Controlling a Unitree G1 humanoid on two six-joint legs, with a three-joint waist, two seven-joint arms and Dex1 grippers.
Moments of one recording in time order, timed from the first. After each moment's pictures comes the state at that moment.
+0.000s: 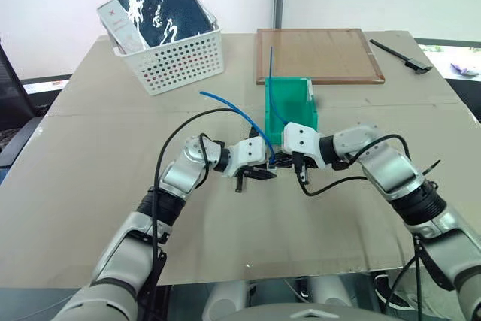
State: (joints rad) left arm -0.59 0.47 -0.33 0.31 -0.01 0.09 -1.23; right arm -0.65 -0.45 0.44 -0.02 0.08 0.41 1.03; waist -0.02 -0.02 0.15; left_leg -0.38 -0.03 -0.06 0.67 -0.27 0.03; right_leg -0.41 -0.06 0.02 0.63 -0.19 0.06
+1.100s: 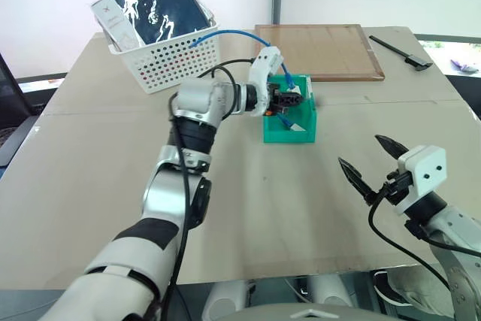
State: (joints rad) left arm -1.17 0.19 -0.05 0.62 -0.32 0.97 -0.69; right arm 0.22 -0.39 -0.19 -0.85 0.29 0.51 0.44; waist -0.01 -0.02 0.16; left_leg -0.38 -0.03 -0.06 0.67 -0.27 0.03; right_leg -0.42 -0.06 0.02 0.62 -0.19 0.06
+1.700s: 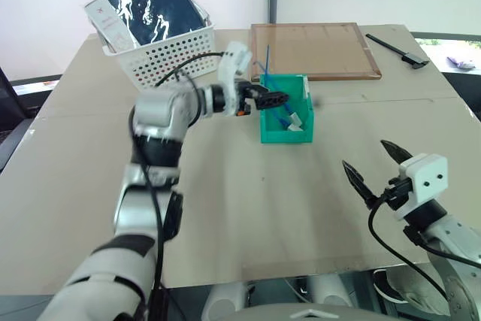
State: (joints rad) left arm -0.84 0.39 0.04 0.10 -0.45 0.95 -0.86; right arm 0.25 -0.39 -0.15 -0.80 0.26 0.42 0.41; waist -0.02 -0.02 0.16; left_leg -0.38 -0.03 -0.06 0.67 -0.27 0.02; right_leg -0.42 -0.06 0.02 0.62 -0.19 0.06
